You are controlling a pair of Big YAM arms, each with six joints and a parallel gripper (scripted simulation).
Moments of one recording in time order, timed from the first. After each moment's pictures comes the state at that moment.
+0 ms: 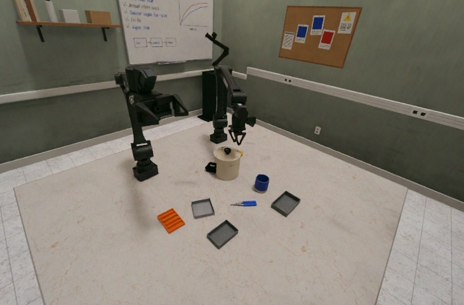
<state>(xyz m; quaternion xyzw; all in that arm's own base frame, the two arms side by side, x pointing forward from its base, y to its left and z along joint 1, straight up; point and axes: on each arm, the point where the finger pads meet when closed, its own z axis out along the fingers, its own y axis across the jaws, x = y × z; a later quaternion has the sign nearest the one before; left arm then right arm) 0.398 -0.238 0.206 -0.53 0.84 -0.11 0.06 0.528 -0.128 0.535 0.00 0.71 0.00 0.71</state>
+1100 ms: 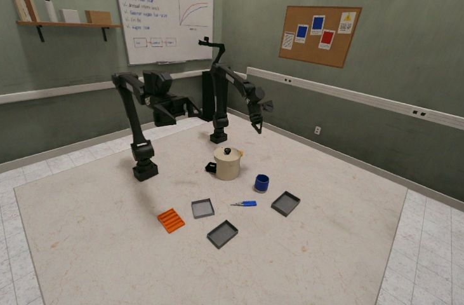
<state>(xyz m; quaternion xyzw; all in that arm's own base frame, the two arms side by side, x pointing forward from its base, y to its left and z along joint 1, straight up) 0.494 -0.169 0.293 -0.32 0.87 -0.23 0.29 0.530 -0.077 0.520 0.00 0.71 0.00 0.71</state>
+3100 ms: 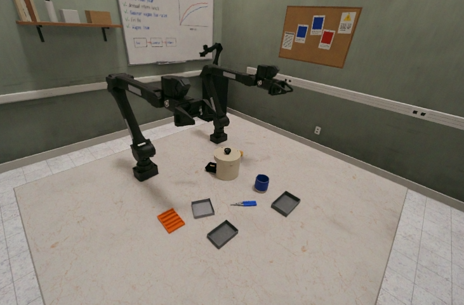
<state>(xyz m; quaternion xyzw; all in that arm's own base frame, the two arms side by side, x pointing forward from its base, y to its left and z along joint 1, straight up) 0.520 -0.001 0.490 0.00 0.71 0.00 0.71 0.519 -0.001 0.494 0.00 0.71 0.00 0.71</state>
